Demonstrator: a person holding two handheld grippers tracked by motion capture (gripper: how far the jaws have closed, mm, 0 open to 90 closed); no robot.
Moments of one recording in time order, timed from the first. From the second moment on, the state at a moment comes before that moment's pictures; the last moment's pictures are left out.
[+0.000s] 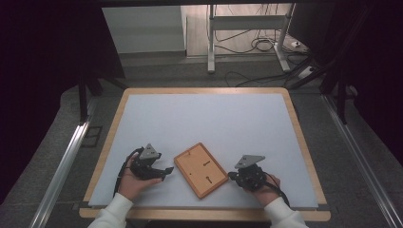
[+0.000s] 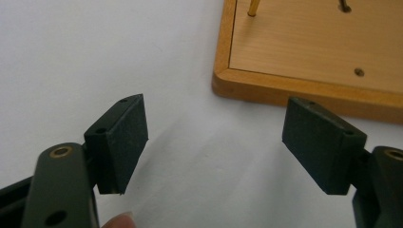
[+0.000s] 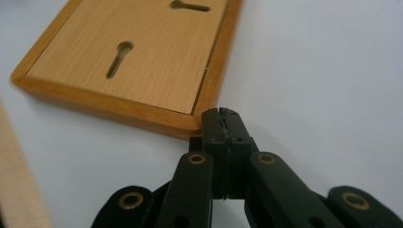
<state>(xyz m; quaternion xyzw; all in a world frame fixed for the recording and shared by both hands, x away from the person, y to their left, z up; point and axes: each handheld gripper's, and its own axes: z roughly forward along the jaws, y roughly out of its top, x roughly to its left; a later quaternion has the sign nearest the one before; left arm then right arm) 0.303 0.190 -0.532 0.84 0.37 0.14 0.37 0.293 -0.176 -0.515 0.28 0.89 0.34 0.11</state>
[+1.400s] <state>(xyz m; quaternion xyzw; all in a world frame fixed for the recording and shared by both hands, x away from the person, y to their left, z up) 0.303 0.203 -0.523 0.84 0.38 0.08 0.39 0.287 -0.178 -0.511 0.29 0.87 0.40 0.09</state>
